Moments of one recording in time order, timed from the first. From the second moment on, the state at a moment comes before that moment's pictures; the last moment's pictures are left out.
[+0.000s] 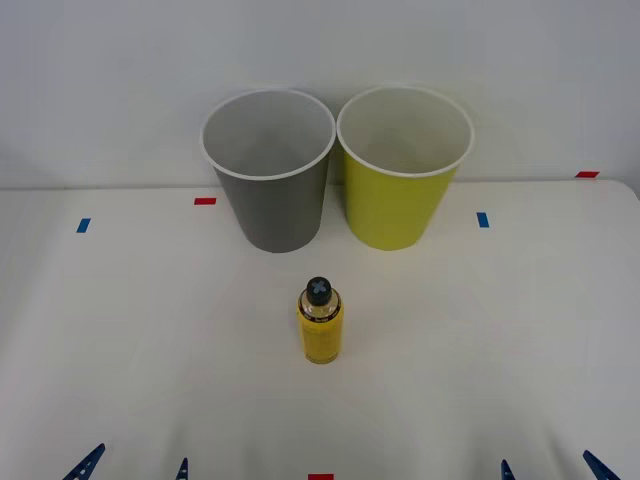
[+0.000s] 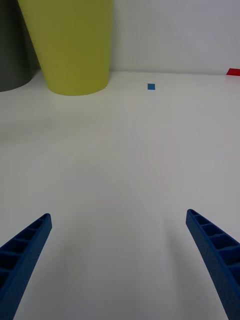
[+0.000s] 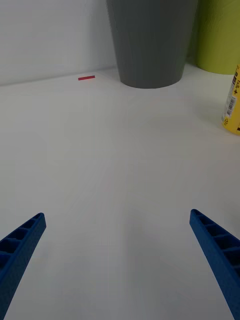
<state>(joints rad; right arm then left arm) 1.07 -0.37 0.21 -2.04 -0.03 -0.44 1.46 1.02 0.39 -0.31 -2.00 0.20 -0.43 -1.72</state>
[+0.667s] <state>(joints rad) 1.07 -0.37 0.21 -2.04 -0.03 -0.44 1.46 1.02 0.39 -0.31 -2.00 0.20 -0.43 -1.72</state>
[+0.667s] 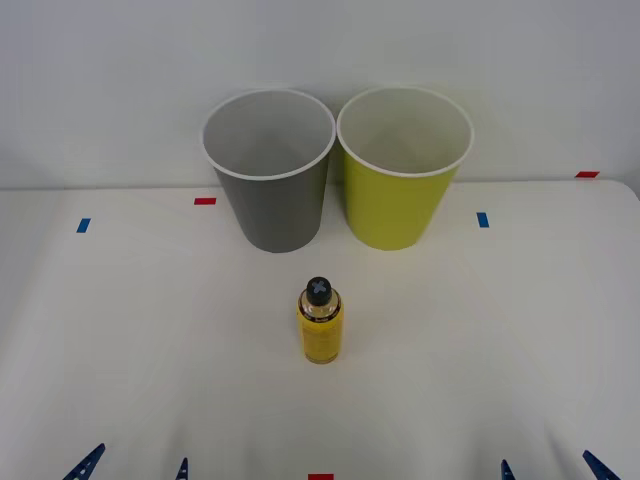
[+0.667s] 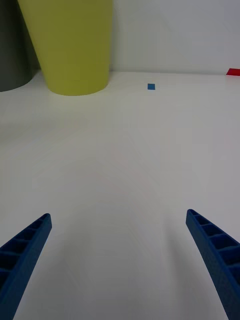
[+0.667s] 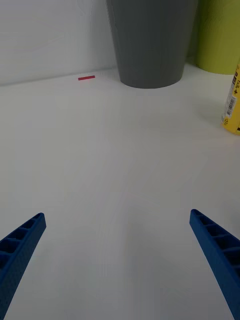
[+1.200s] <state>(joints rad) 1.07 -0.37 0.21 -2.04 -0.03 -0.44 1.46 1.02 0.39 -0.31 -2.00 0.20 -0.43 -1.72</state>
